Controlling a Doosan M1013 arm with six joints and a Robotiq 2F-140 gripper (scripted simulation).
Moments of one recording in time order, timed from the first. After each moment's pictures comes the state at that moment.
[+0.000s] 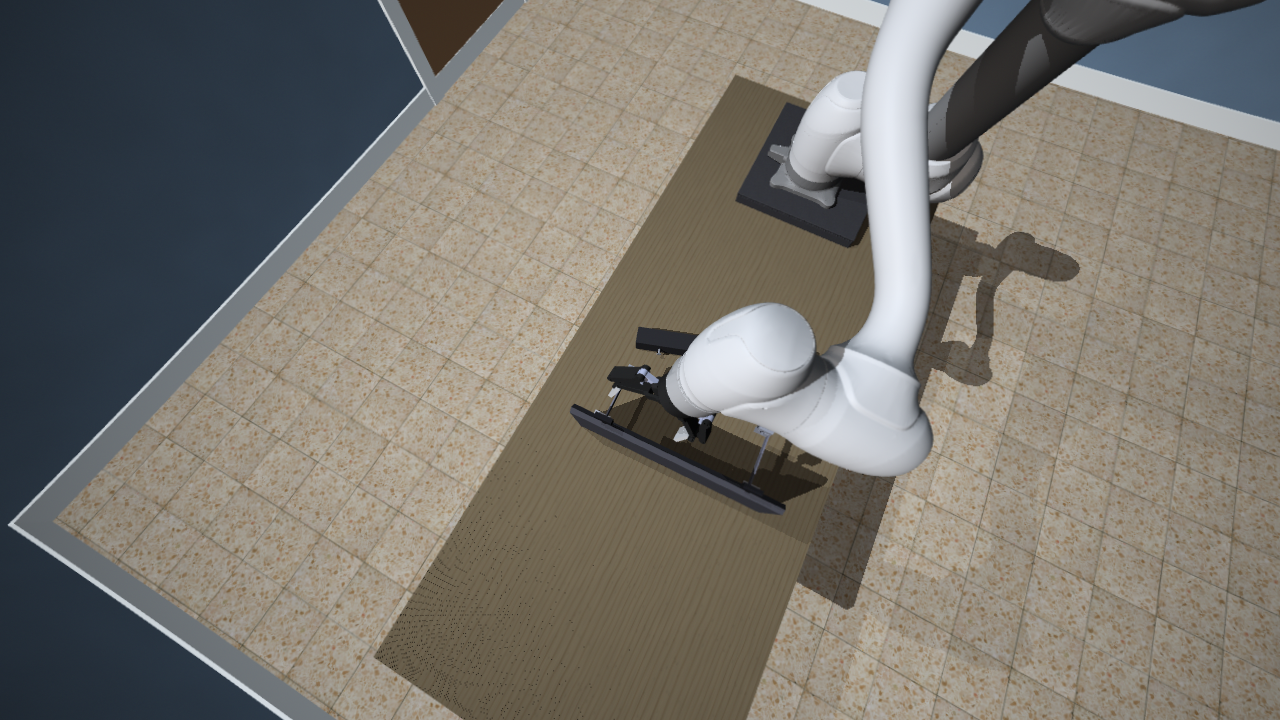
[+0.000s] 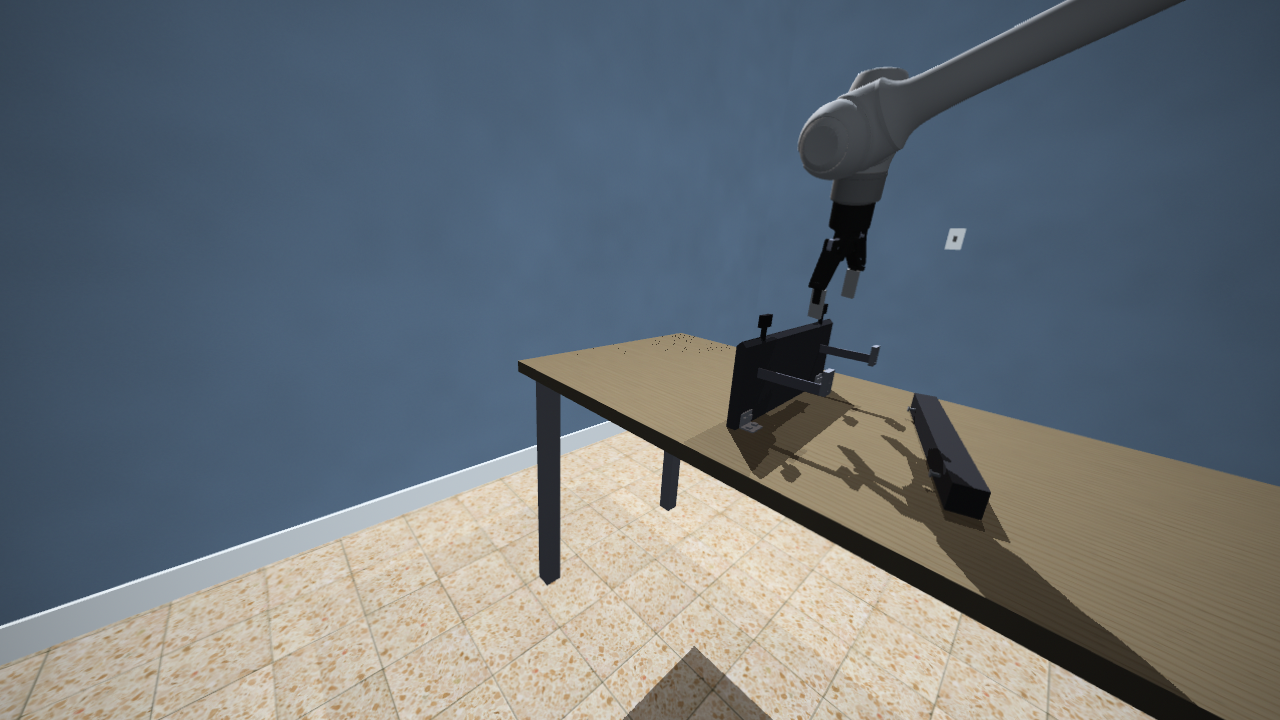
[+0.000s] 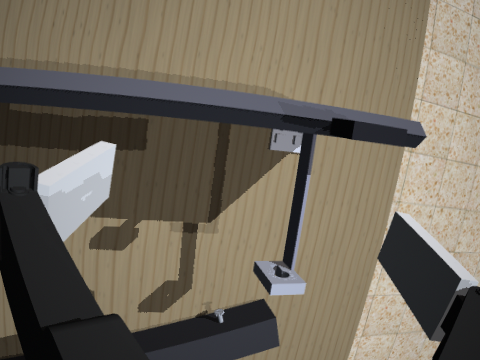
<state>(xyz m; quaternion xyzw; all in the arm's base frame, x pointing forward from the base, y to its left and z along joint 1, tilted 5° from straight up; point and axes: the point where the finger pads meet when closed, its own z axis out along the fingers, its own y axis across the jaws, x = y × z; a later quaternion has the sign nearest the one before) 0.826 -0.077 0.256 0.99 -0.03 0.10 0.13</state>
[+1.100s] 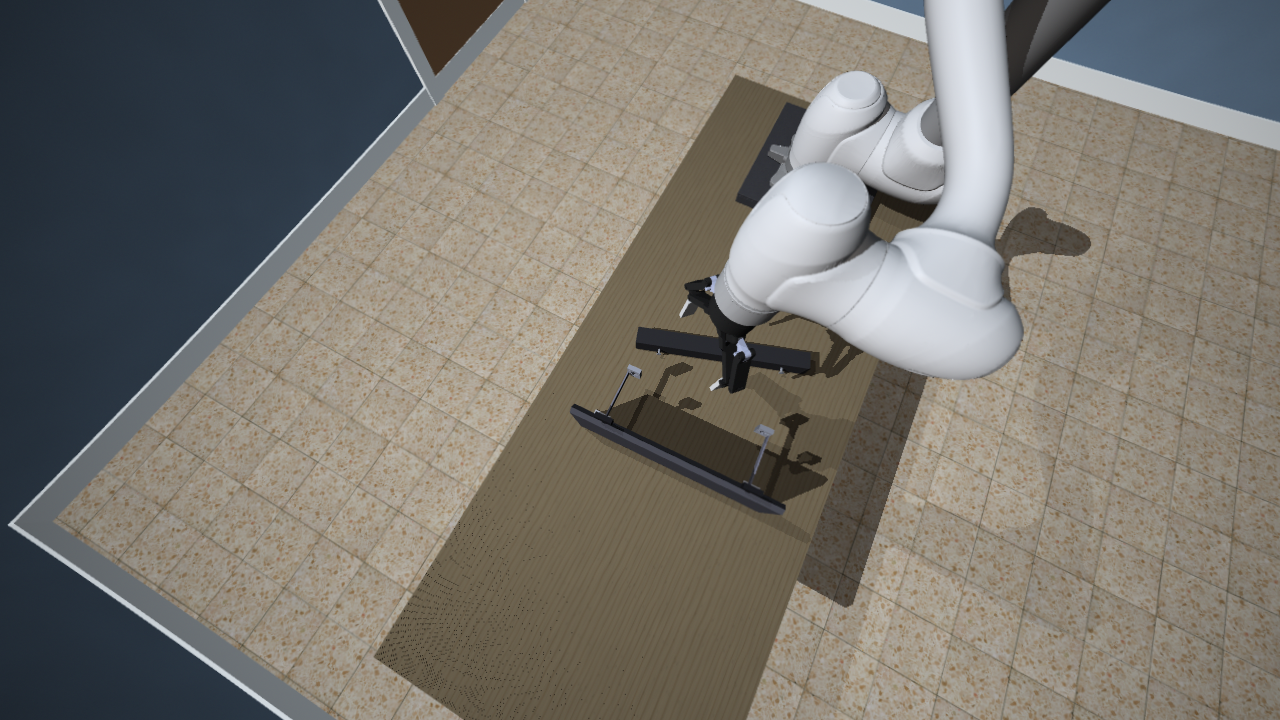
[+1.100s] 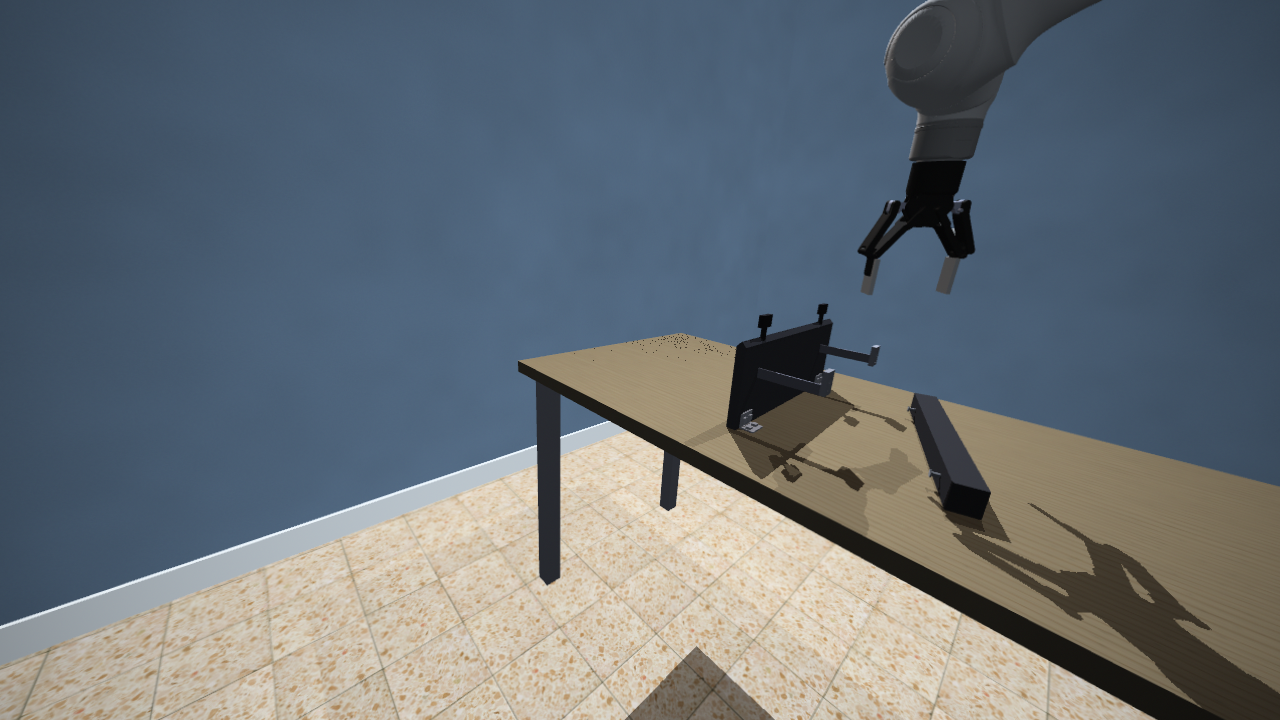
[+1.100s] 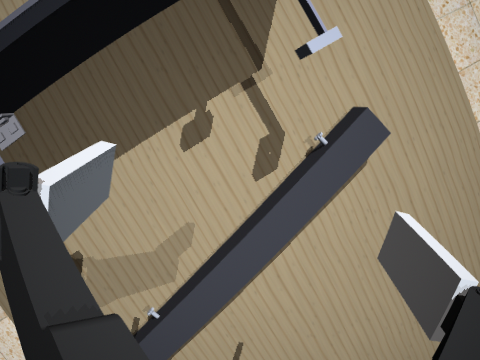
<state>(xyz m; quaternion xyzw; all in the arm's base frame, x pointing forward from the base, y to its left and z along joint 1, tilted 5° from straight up) 0.681 -0.038 0.294 0.93 -0.36 0.08 0.04</state>
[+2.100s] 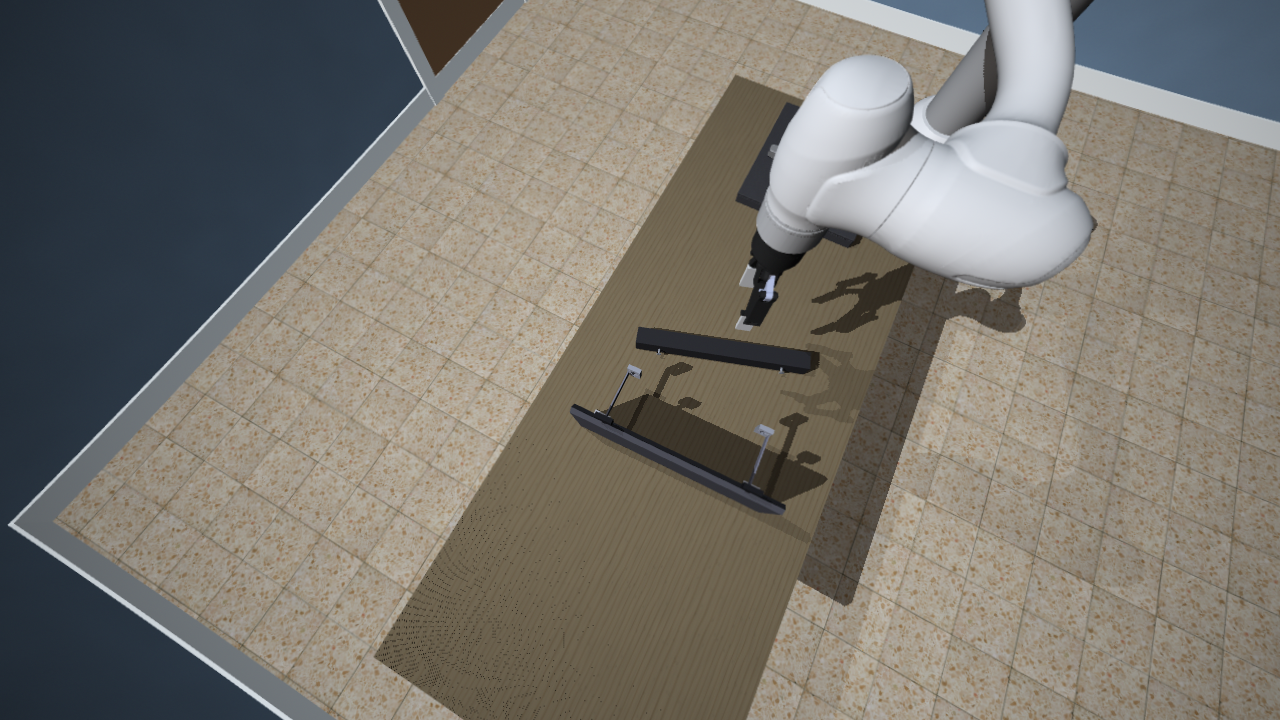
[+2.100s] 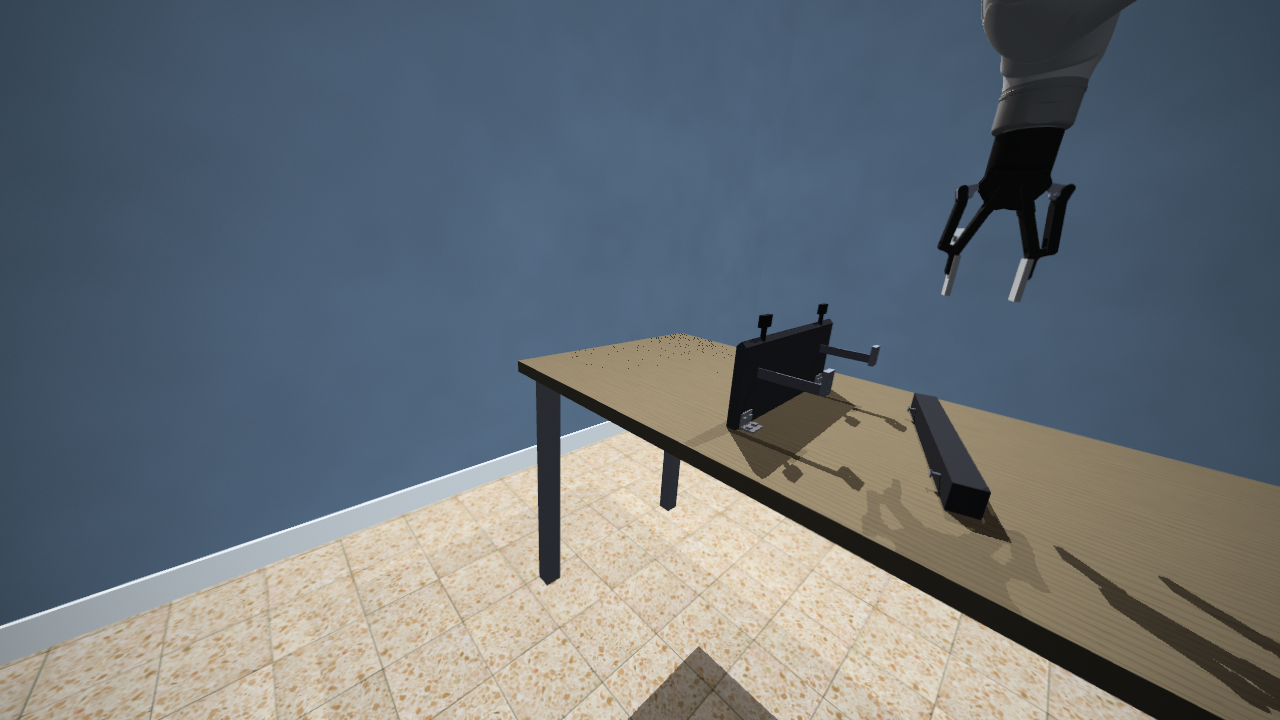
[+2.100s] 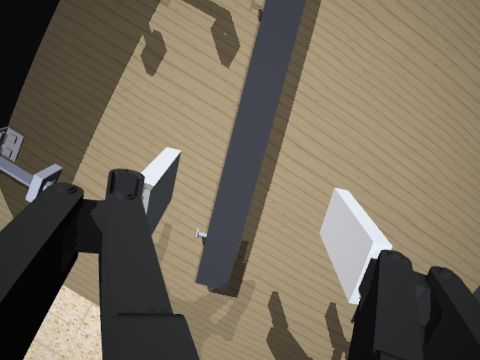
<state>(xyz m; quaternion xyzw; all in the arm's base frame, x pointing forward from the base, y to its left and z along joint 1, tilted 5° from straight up) 0.566 -0.003 0.309 0.81 -0.58 0.04 -0.02</state>
